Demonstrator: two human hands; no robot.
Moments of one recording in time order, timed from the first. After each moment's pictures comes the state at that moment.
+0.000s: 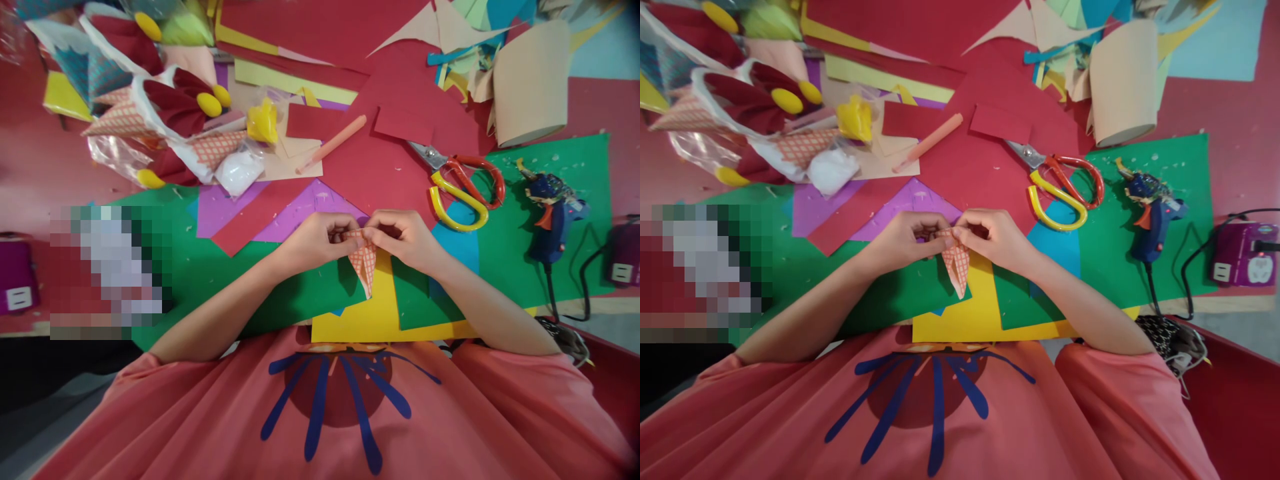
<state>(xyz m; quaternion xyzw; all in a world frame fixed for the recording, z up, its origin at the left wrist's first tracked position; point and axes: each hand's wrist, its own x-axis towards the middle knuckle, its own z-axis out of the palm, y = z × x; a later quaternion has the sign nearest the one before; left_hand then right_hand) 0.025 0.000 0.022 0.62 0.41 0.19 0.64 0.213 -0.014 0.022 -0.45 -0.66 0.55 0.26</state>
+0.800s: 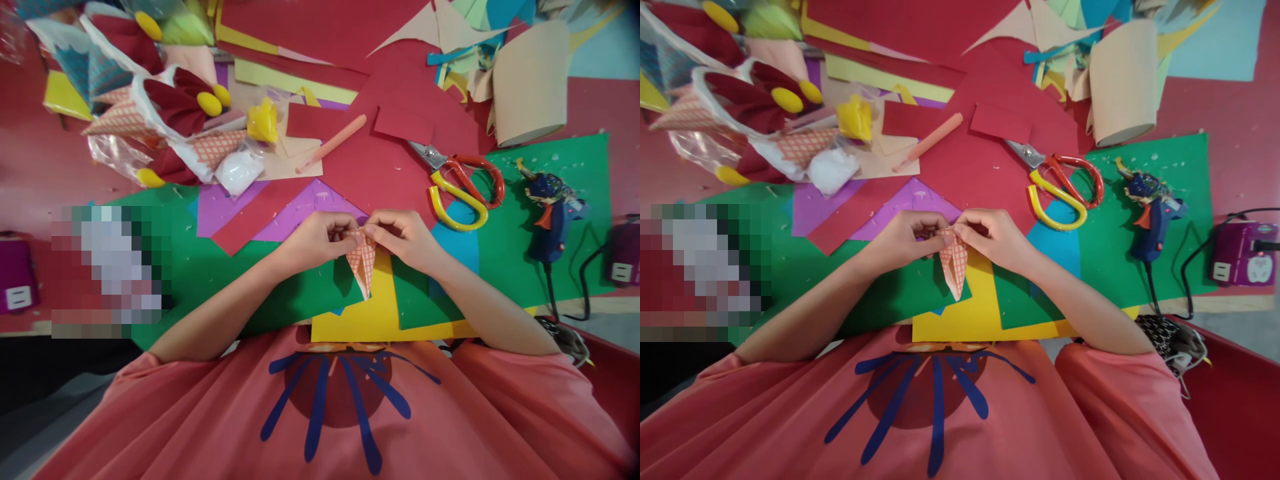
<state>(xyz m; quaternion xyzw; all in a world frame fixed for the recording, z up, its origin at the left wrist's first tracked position) 0.025 0.000 0.022 0.62 0.41 0.19 0.64 0.212 -0.014 0.023 -0.45 -0.64 0.56 0.27</state>
